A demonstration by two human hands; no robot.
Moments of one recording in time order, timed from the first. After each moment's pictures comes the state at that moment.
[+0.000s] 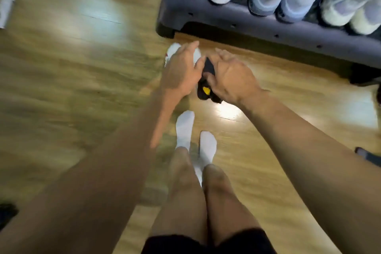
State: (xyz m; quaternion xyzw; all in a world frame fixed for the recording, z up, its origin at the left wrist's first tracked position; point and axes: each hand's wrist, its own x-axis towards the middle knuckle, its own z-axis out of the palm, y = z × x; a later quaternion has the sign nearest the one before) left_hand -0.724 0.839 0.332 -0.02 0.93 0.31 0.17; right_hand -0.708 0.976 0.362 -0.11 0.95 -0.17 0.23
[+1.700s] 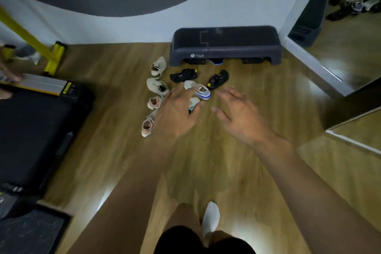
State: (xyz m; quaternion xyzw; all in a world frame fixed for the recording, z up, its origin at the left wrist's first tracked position) left_hand -0.042 0.119 0.671 -0.62 0.73 0.18 -0.23; right_hand -0.222 0.130 0.692 -0.77 0.60 -0.13 0.16
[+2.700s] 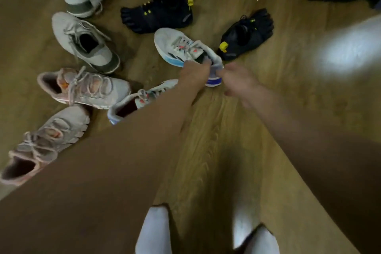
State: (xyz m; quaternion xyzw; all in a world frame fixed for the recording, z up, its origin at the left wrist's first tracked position) left_hand -0.121 -0.385 -0.050 -0.74 0.36 0.51 -0.24; right_hand -0.228 -0.365 -0.012 -0.45 0.72 -0.16 0.50
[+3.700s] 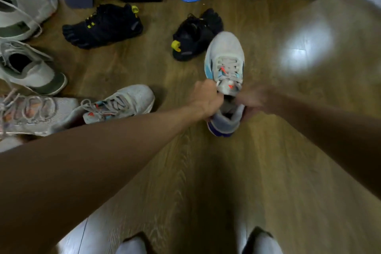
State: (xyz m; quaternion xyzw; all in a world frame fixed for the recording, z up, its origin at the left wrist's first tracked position) left_hand -0.229 -0.317 -0.067 -0.60 0.70 0.37 -0.07; right_hand -0.367 -0.305 -0.045 -0.47 0.74 -0.03 0.48
